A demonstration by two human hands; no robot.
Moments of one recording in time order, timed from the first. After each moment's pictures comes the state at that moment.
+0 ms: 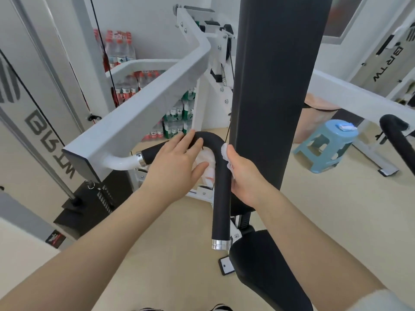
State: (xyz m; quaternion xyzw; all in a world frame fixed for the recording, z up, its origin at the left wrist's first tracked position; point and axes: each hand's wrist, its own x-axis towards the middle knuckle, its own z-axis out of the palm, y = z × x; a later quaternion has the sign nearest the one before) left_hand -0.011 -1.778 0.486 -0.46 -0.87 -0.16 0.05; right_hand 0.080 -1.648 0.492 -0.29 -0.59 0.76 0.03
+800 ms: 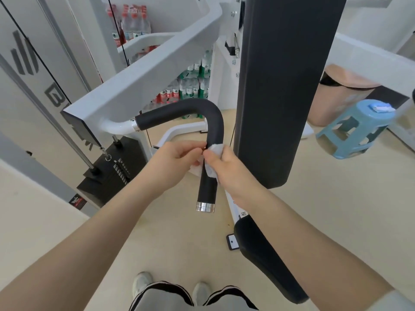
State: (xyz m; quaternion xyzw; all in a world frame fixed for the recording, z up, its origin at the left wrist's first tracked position) left_hand 0.053 -1.785 0.484 -0.29 -0.81 -0.47 -0.19; right_hand 0.126 -1.663 0.467 -0.20 -0.73 0.65 -0.01
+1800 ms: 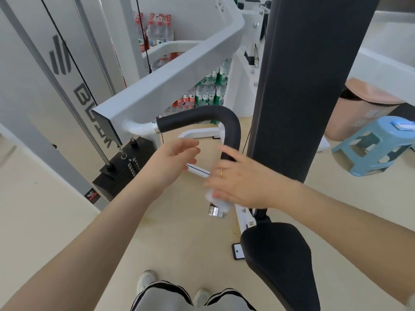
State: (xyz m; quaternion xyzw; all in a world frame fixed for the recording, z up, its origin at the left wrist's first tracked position) left_hand 0.043 -1.806 0.485 -0.15 -0.78 -0.57 -0.21; right_hand 0.118 -1.634 0.476 0.31 -0.94 -0.09 0.04
